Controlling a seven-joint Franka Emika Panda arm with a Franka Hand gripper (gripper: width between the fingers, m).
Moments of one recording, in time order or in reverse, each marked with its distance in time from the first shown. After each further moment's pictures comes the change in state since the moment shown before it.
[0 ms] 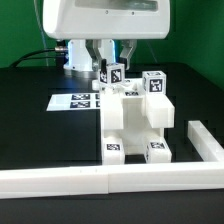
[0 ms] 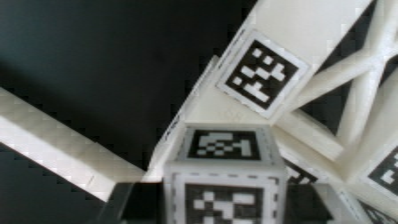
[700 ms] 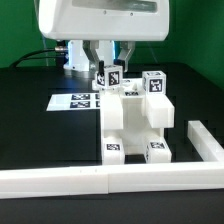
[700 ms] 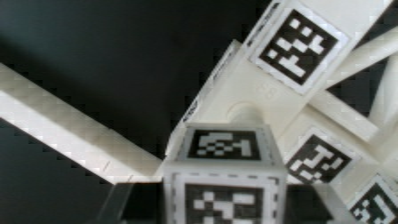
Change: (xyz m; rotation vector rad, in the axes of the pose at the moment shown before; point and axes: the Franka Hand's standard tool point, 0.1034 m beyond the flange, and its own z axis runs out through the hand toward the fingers) arm 0.010 0.011 0.001 -0.015 0.006 -0.008
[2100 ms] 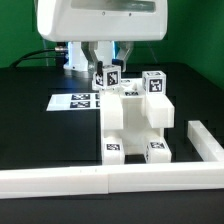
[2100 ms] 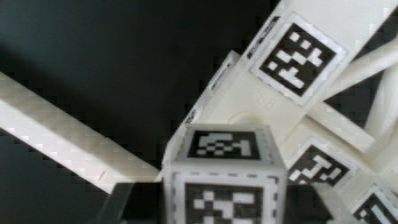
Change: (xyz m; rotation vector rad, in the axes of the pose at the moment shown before) arm -0.003 0.001 0.000 0.021 -0.033 -0.016
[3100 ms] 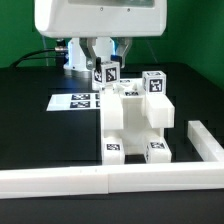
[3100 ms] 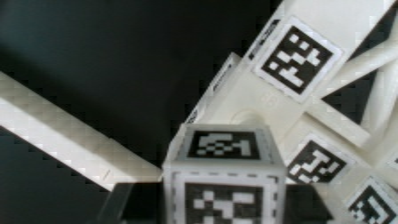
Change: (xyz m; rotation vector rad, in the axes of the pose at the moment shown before) arm 0.000 0.002 -0.005 0.009 -0.008 0.004
